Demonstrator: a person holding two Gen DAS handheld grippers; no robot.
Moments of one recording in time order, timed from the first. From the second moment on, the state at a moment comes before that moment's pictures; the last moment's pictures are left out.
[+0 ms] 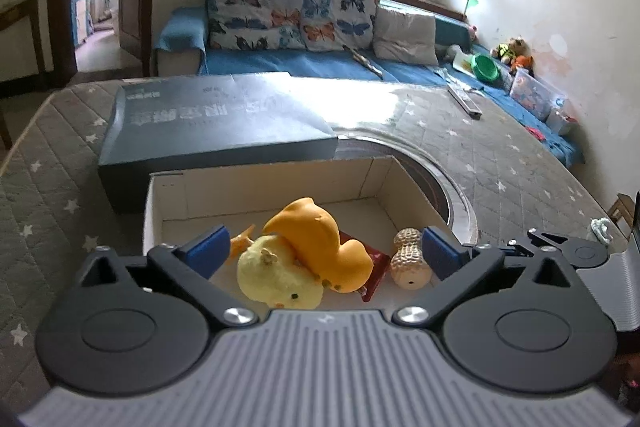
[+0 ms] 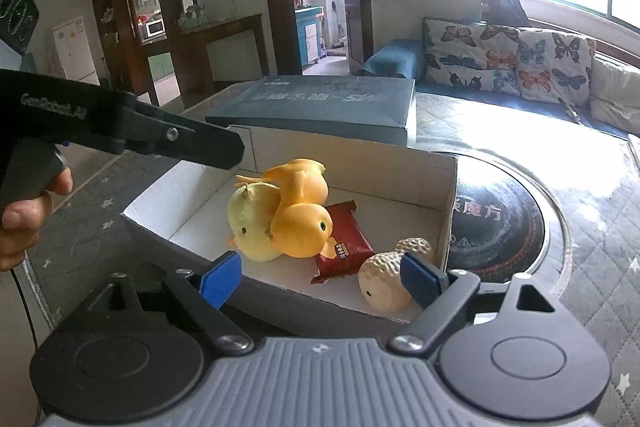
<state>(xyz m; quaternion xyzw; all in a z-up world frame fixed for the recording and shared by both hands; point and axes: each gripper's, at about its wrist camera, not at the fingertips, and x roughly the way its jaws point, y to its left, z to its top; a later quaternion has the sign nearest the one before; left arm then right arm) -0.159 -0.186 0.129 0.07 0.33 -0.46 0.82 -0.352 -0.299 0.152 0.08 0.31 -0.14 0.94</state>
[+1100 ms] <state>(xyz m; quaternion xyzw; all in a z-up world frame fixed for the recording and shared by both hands) -0.191 -0.147 0.125 0.04 0.32 -0.39 0.86 -0.384 -0.287 0.150 0.08 0.30 -0.18 0.93</state>
